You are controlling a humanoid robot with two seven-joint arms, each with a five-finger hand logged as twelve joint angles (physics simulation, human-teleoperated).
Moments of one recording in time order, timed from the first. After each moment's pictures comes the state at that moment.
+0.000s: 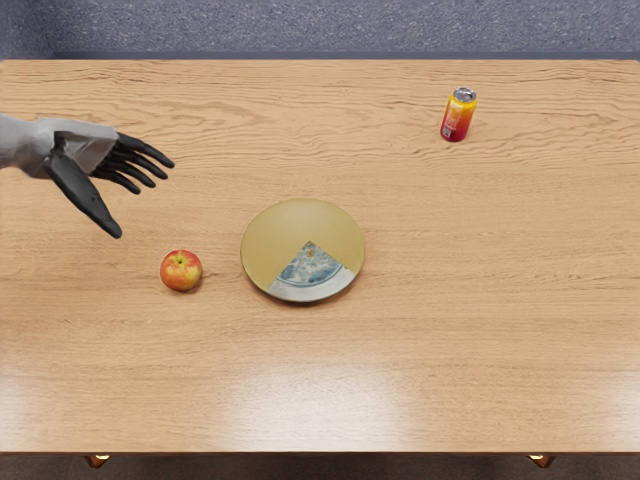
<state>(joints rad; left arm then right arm) -1.34 0.95 -0.07 -1.25 0.42 -0.61 0.24 -0.06 0.00 -0.04 0.24 0.10 -0.07 -0.03</state>
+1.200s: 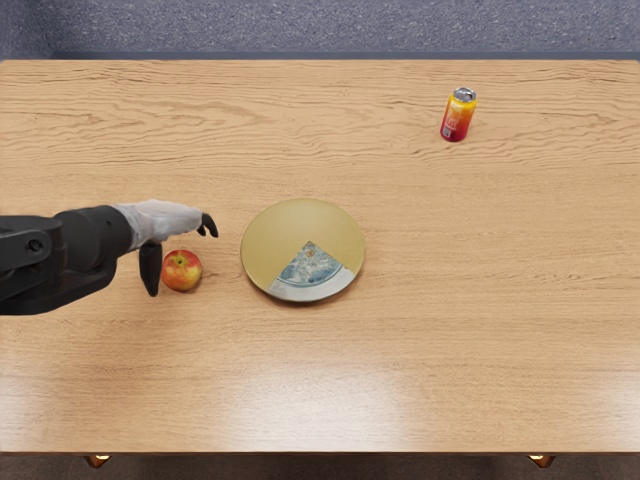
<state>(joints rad) -1.11 0.74 -0.11 -1.70 1.32 -0.23 0.61 -0.05 0.00 -0.04 0.24 0.10 -0.07 -0.03</state>
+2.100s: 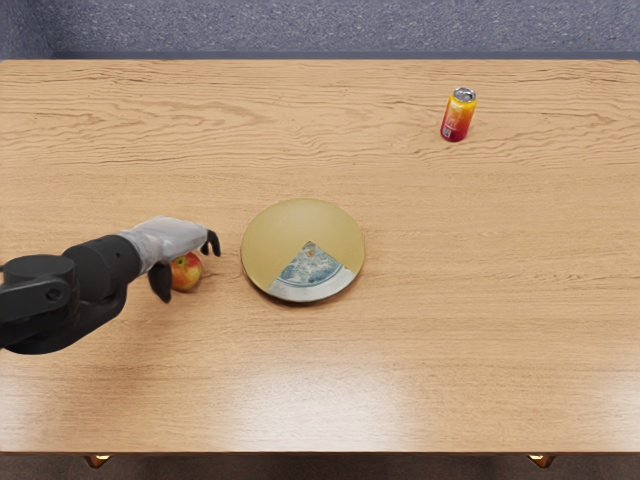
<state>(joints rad) -0.99 0.71 -0.11 -1.70 1.46 -0.11 0.61 -0.05 0.00 -0.04 0.24 0.10 -0.07 -0.03</state>
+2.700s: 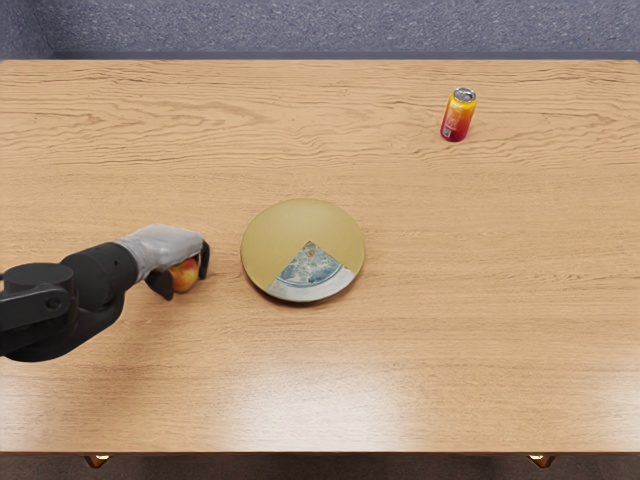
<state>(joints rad) -0.96 0.71 -0.11 -1.69 1.48 -0.12 0.61 -0.05 0.00 -0.04 0.24 0.10 -0.07 -0.03</state>
